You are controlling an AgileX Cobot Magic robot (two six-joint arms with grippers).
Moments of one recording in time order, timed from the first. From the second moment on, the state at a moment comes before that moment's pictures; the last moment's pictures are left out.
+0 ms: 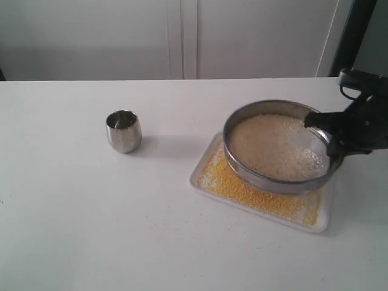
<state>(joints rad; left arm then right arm) 0.05 0.00 0.02 -0.06 0.52 0.15 0.02 1.74 -1.10 0.23 0.61 0.05</state>
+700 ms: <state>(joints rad) 0.05 0.00 0.02 -0.06 0.52 0.15 0.00 1.75 -1.01 0.30 0.63 -0.02</state>
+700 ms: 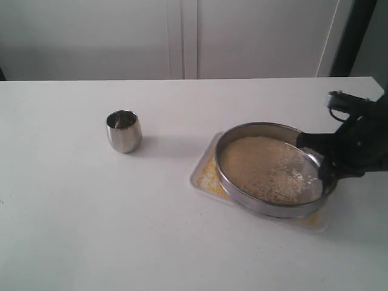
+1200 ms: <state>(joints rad) 0.05 0.00 0.02 -0.06 0.52 0.15 0.01 1.68 -1.02 0.38 0.54 -0.06</state>
